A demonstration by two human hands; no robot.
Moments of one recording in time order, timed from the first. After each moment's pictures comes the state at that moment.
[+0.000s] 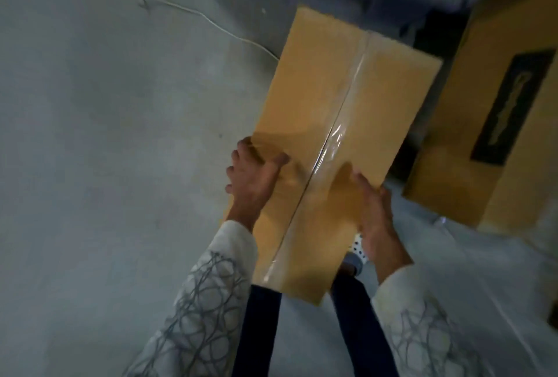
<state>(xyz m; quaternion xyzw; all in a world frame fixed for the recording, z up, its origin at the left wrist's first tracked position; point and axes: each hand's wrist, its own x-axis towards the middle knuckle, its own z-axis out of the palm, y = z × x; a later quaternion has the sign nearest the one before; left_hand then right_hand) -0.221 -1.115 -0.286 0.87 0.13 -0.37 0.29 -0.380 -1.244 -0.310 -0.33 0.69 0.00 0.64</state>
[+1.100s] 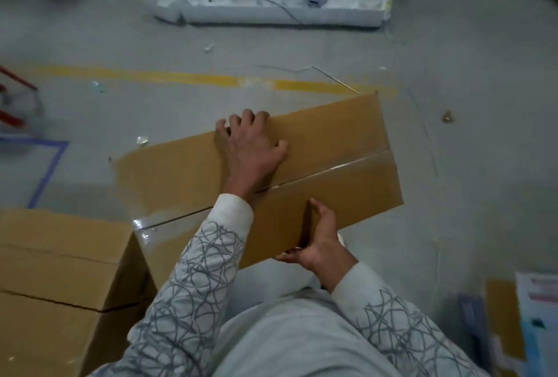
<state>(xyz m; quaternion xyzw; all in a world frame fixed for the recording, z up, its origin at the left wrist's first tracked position) -0.127 -0.536 0.233 0.88 0.45 0.10 0.08 -0.099 -0.711 0.196 -0.48 0.36 0.58 0.56</state>
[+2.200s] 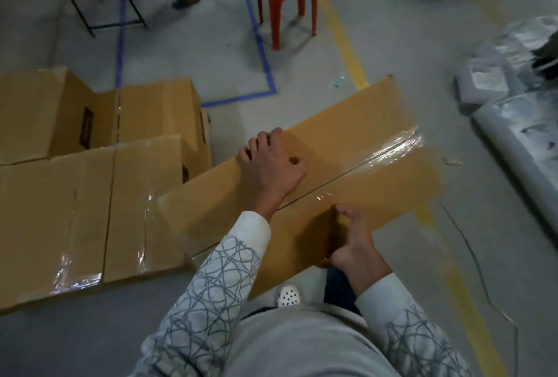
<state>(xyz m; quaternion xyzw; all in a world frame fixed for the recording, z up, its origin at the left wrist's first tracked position) -0.318 0.027 0.229 0.42 0.88 0.18 0.09 -0.145 0.021 0.219 -0.66 -0.01 0.74 0.14</state>
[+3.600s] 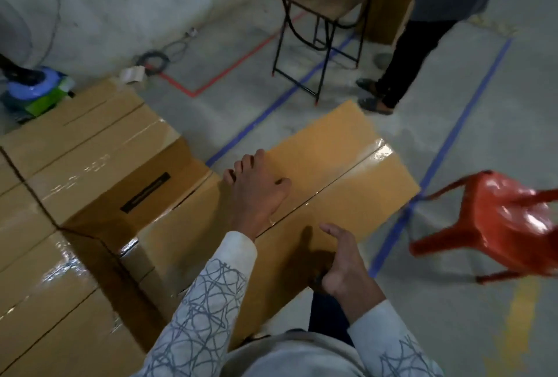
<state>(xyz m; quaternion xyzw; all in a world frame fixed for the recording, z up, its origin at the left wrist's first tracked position) -1.152 0.488 0.220 -0.04 0.97 0.23 0.05 -1.041 0.634 0.238 -0.56 -0.35 0.72 -0.23</state>
